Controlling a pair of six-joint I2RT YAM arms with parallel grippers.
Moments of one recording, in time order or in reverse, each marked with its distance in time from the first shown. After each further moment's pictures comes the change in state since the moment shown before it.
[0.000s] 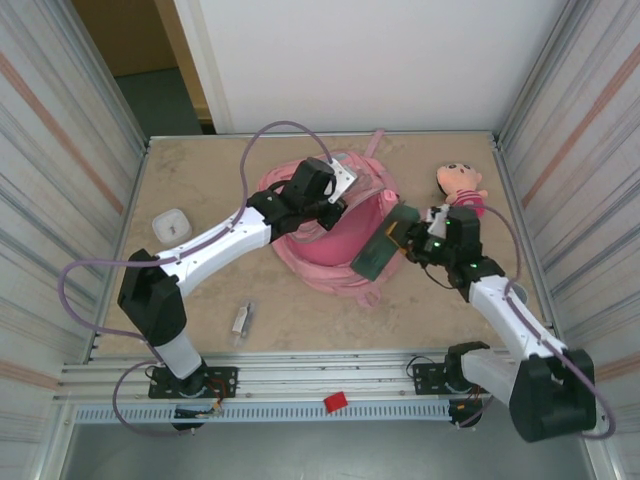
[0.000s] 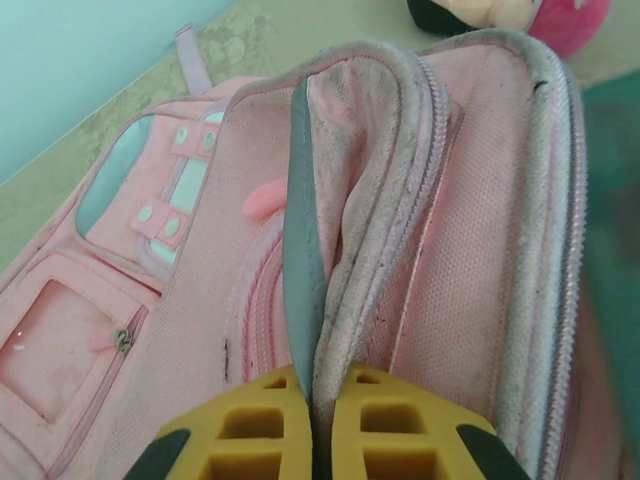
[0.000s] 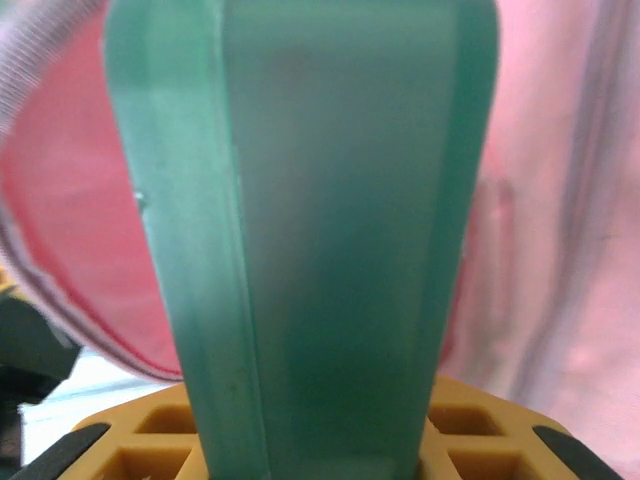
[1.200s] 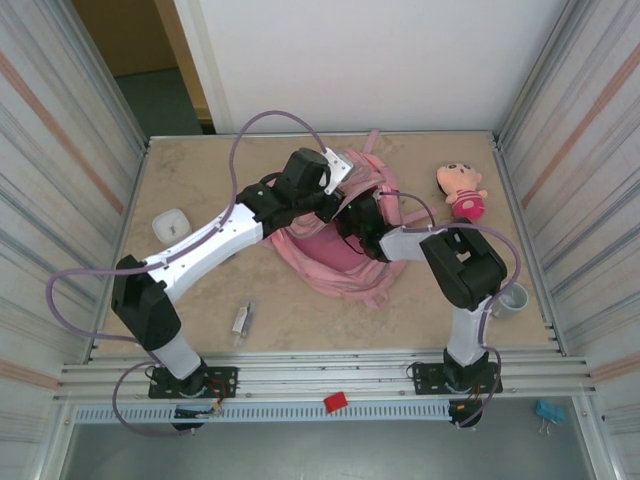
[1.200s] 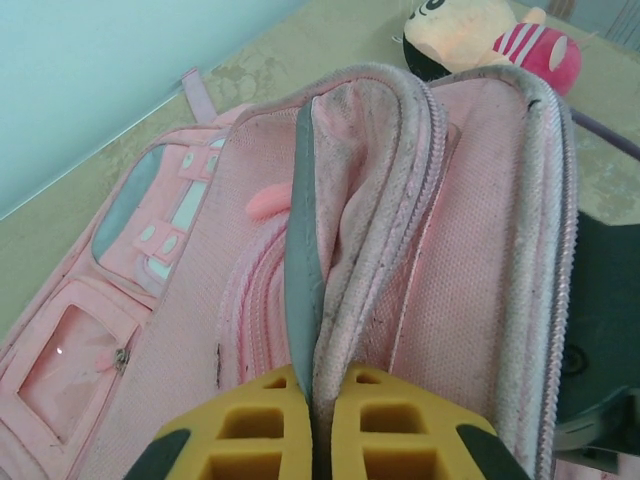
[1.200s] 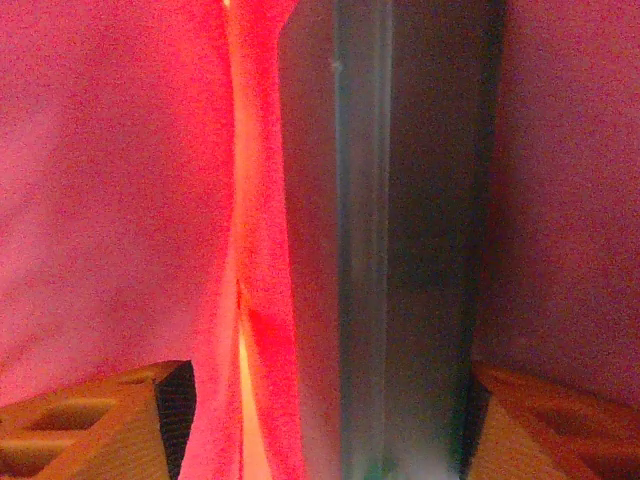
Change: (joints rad) left arm 0.010 -0.042 0.041 -0.035 0.011 -0.026; right arm 0.379 0.817 0.397 0.495 0.644 0.445
